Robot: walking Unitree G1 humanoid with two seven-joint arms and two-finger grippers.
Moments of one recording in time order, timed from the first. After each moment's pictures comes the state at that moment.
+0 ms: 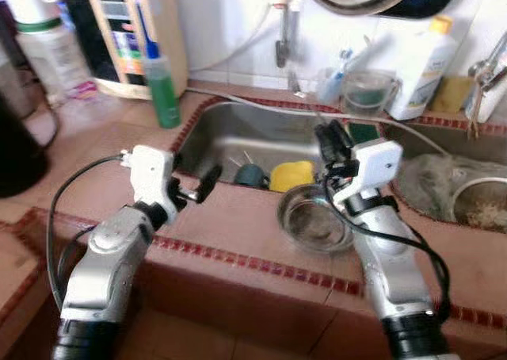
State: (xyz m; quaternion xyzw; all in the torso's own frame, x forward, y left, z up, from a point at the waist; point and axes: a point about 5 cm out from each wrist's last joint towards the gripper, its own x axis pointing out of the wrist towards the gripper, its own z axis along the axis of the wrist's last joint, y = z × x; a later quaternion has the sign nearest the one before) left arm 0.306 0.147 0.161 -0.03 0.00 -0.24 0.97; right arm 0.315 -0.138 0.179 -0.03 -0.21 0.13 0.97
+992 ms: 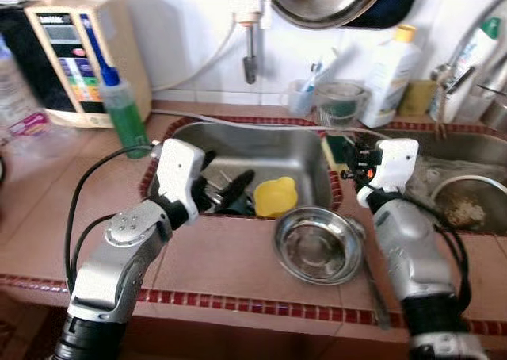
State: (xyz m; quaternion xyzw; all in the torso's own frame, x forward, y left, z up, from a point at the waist) left arm 0.292 0.118 0.189 0.00 -0.01 -0.35 0.94; right arm 0.345 -0.182 0.159 0.01 -0.04 0.08 1.00
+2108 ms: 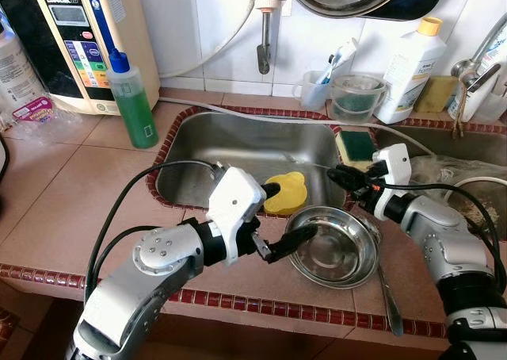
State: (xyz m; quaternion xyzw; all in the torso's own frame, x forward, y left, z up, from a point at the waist) left arm 0.242 0.068 0.190 0.04 0.03 -0.50 0.87; right arm 0.346 -0.207 0.142 0.01 0.08 0.31 0.95
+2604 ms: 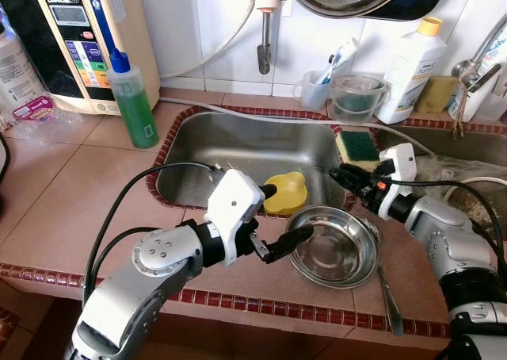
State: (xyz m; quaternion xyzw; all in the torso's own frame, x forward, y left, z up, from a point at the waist) left arm 0.244 0.073 0.188 0.06 0.03 -0.49 0.87; right arm 0.349 -0.213 0.147 0.04 0.06 0.31 0.95
